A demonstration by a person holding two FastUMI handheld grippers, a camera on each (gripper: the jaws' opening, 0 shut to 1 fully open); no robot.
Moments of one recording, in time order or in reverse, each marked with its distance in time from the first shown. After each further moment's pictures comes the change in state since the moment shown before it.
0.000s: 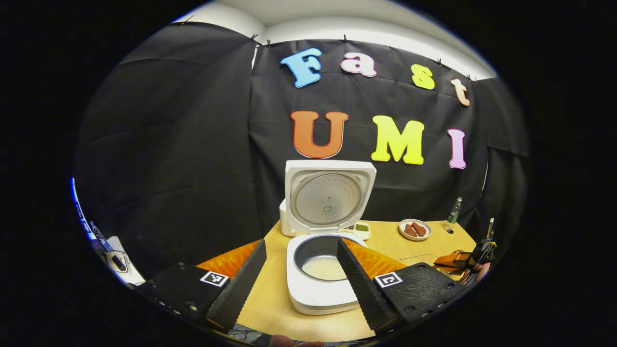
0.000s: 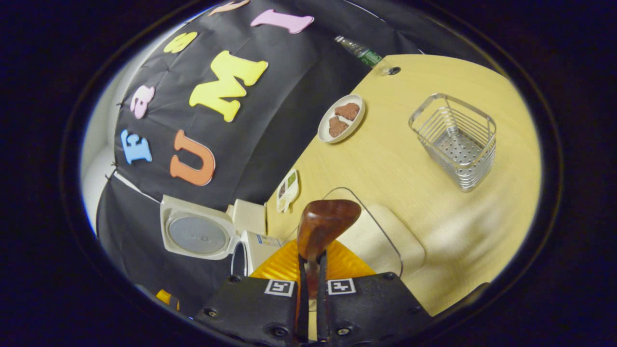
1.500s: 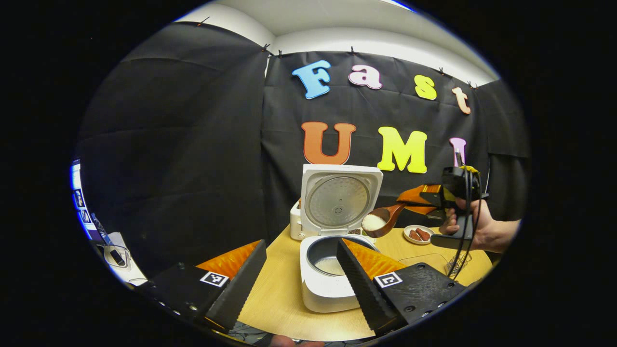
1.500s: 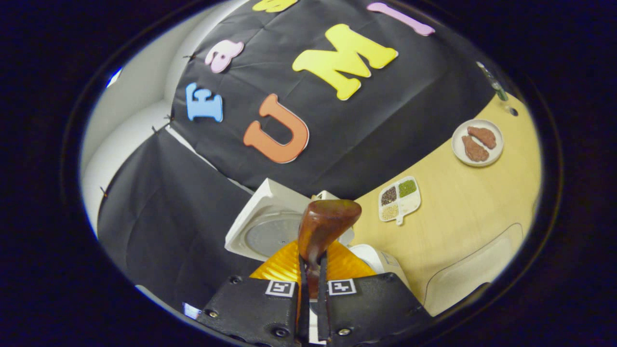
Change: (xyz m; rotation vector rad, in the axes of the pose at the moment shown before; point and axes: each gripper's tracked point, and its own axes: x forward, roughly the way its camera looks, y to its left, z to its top) left arm -0.040 0.051 -0.022 -0.049 -0.079 0.057; right arm 0.092 0.278 -0.066 -0.437 0.096 0.269
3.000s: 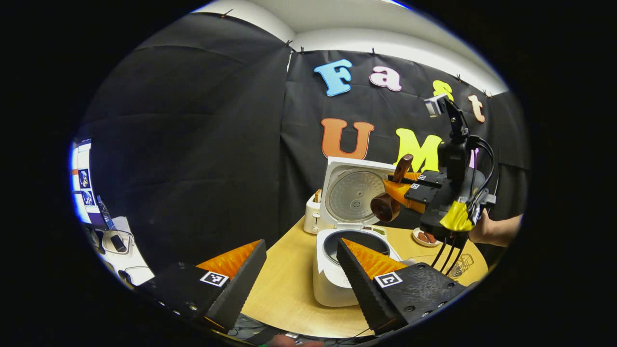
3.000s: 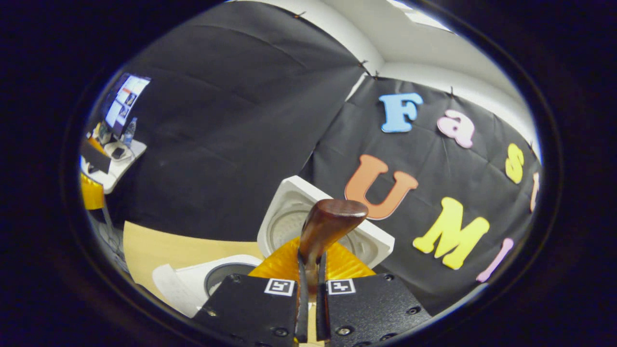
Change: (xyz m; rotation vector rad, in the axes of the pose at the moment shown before) left arm -0.010 0.031 -0.016 -0.069 0.017 0.070; right arm -0.005 0.123 -0.056 -1.465 -0.209 0.055
